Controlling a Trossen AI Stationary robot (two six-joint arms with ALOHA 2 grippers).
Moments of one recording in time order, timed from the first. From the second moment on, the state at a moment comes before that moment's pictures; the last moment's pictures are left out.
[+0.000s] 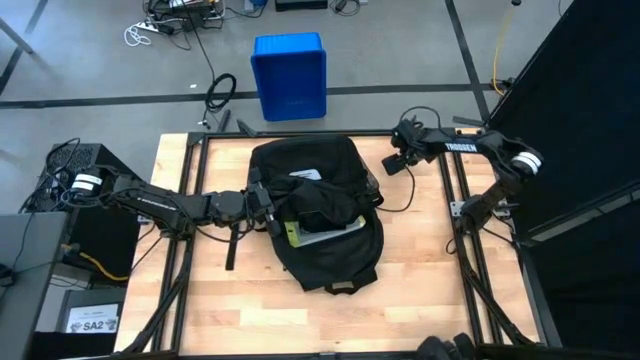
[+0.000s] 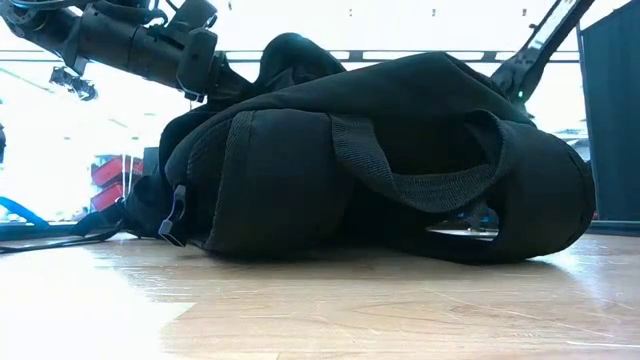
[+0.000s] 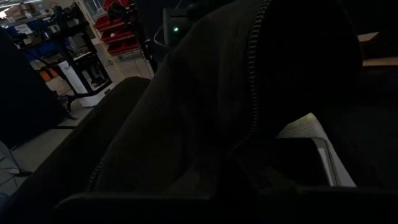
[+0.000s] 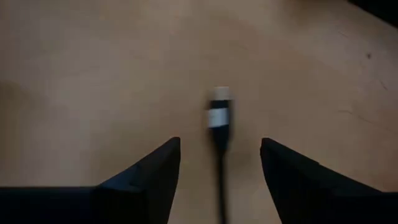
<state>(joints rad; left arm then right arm) -0.09 1.14 0.44 0.52 -0.52 0.14 -0.87 1.58 0.76 -0.42 0.17 0.23</state>
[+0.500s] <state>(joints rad) -0.09 1.14 0.44 0.52 -0.52 0.15 -0.93 1.63 0.76 -0.38 0.08 0.16</state>
